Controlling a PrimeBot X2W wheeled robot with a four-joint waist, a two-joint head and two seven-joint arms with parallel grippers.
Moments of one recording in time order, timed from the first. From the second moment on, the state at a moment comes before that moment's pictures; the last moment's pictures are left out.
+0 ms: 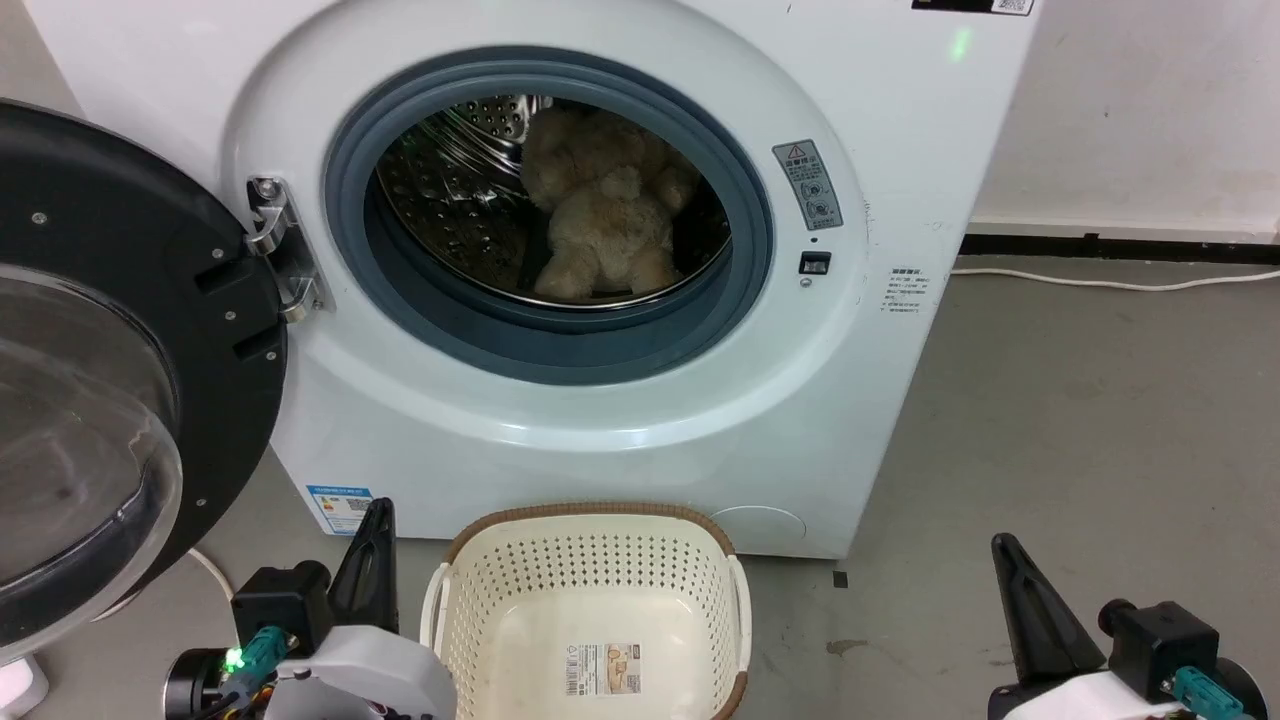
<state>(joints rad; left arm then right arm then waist) -0.02 0.15 -0.12 0.07 -0.24 0.08 -0.09 0.07 -0.05 0.01 0.05 0.11 0.13 -0.12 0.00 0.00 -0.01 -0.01</state>
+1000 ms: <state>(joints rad) -0.02 0.11 -0.07 0.04 -0.14 0.05 -0.05 0.05 -0.05 0.01 0.03 0.06 0.13 -0.07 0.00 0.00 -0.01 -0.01</state>
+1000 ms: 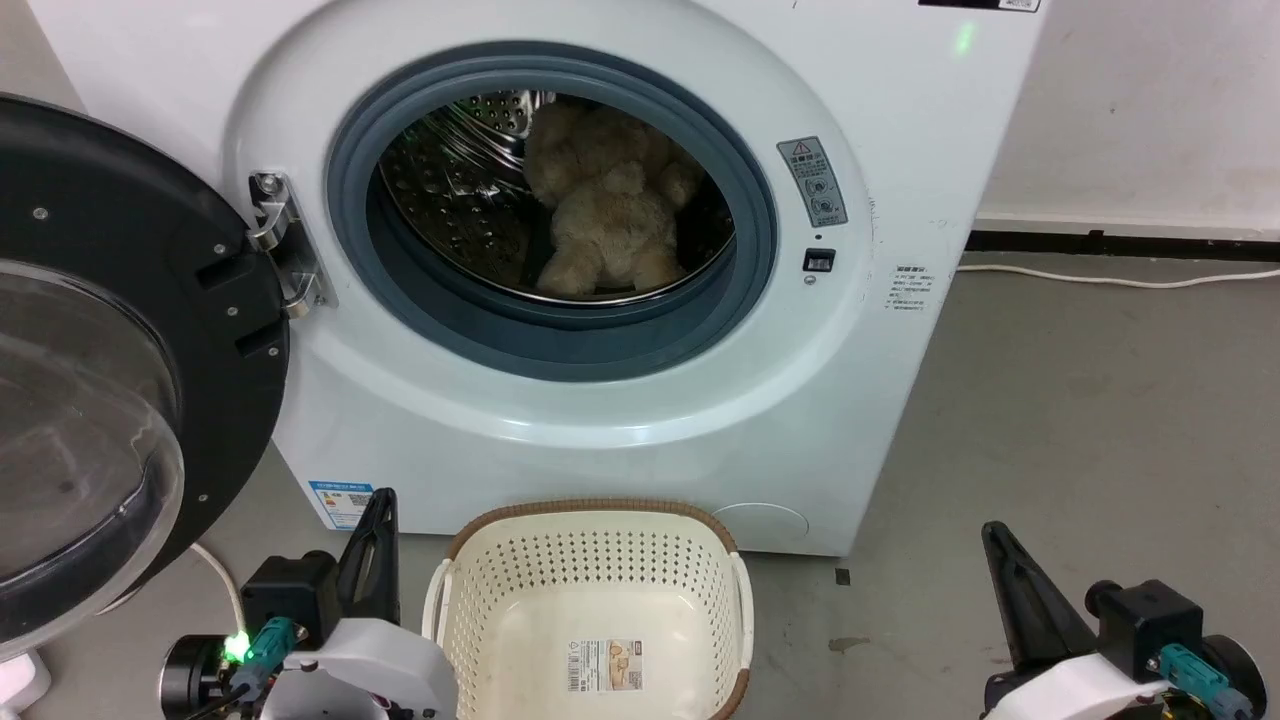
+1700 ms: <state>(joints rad) -0.02 0.08 -0.03 0.02 -0.07 0.02 -0.03 0.03 -0.05 0.00 0.02 0.03 0.13 -0.04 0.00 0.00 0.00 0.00</state>
